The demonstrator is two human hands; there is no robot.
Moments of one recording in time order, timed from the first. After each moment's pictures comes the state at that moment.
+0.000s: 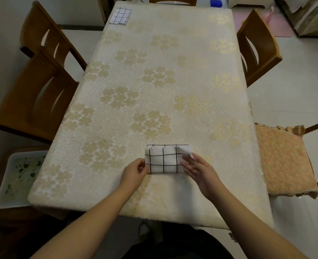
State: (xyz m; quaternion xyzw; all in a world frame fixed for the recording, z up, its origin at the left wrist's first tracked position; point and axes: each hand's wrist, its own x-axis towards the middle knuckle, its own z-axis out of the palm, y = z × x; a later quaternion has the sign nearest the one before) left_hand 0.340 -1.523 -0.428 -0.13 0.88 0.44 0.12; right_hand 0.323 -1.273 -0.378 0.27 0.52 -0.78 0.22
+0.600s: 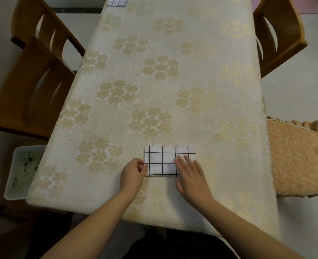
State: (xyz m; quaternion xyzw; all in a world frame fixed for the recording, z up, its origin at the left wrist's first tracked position) left_hand 0.325 -1.507 -0.438 -0.24 0.88 0.39 0.11; right_hand 0.330 -1.279 -0.446 -0.21 0.96 -0.16 0.03
